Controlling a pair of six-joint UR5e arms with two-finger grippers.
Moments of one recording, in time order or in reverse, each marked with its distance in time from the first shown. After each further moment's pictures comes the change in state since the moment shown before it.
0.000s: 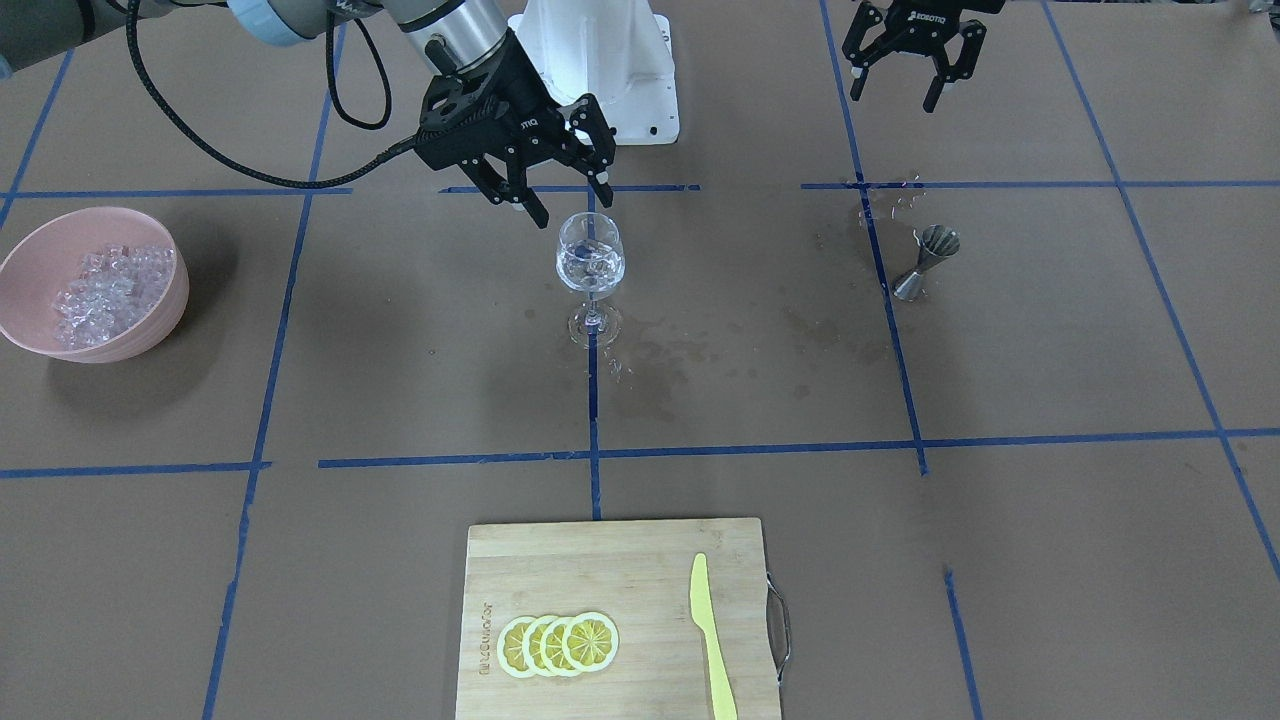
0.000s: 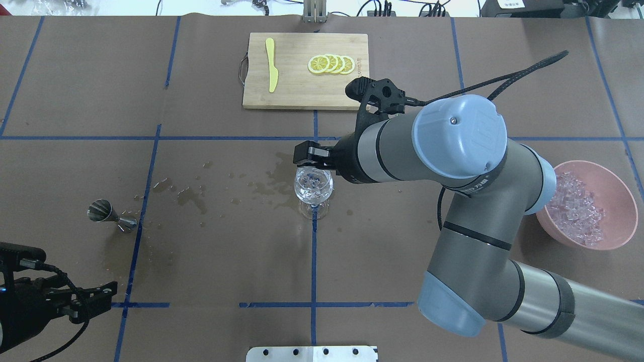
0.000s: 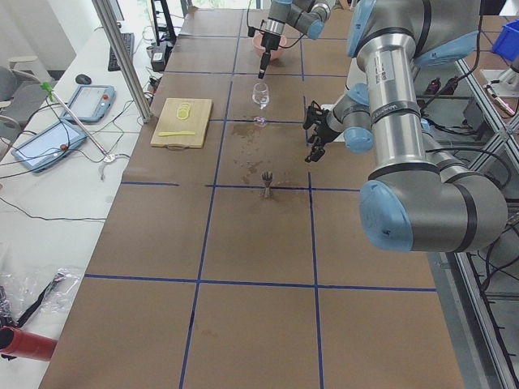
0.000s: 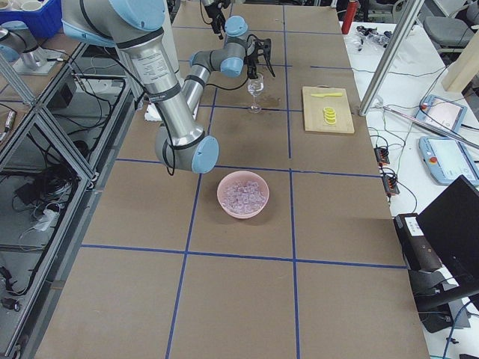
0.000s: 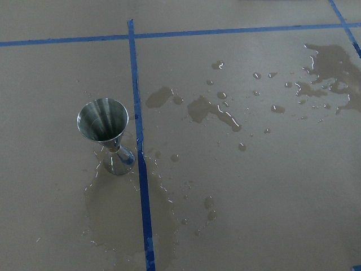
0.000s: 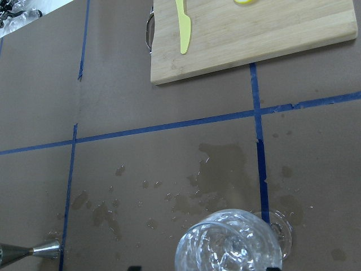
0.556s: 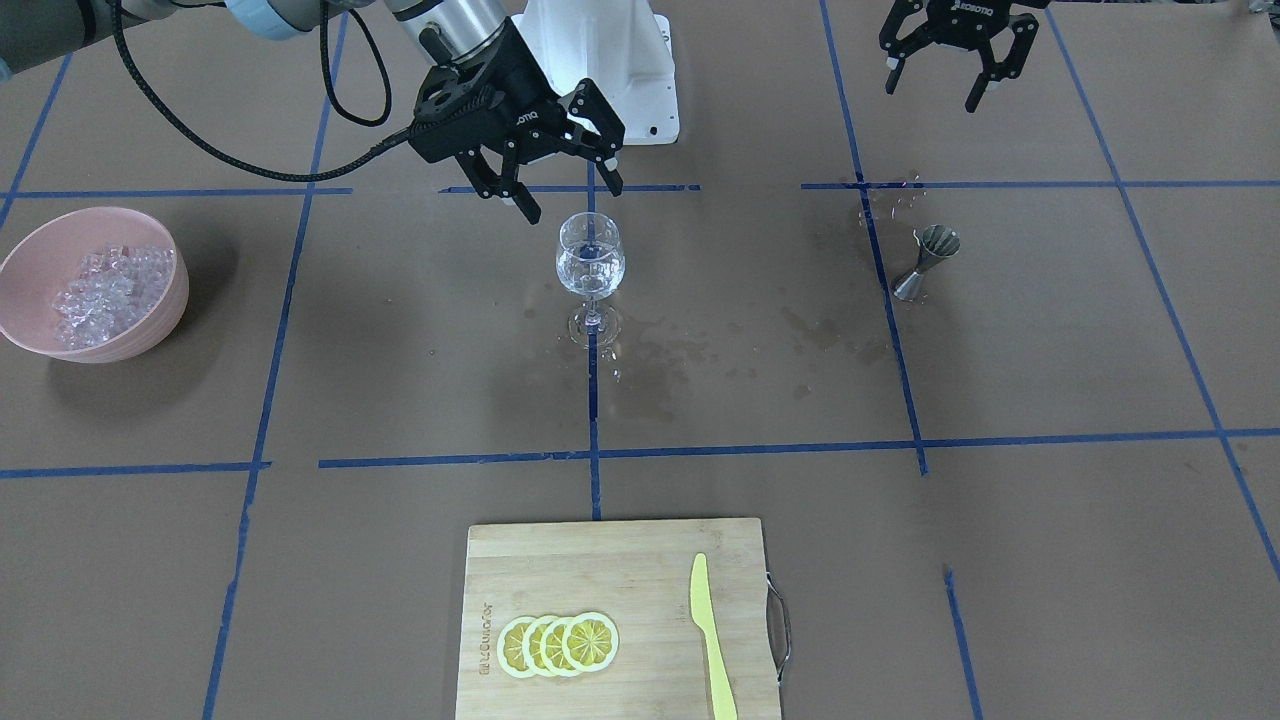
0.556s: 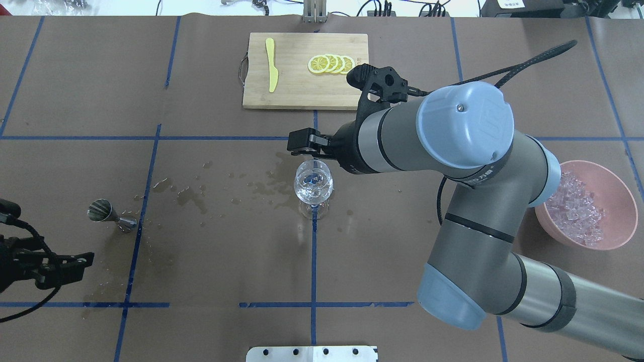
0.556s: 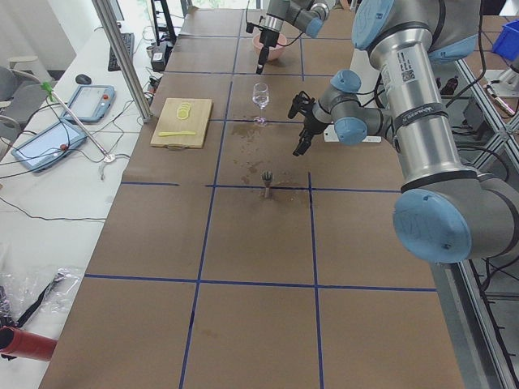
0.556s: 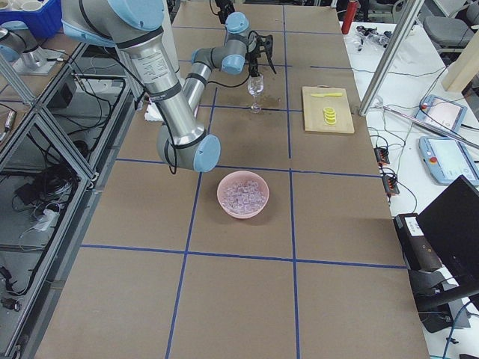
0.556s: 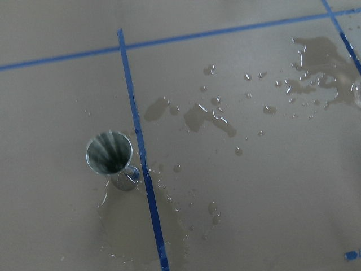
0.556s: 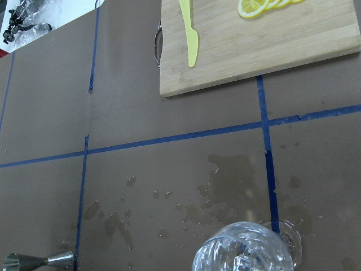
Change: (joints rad) left arm -0.349 -0.049 -0.022 0.025 -0.322 0.358; right arm 0.026 0.017 0.009 -0.005 0.005 0.011
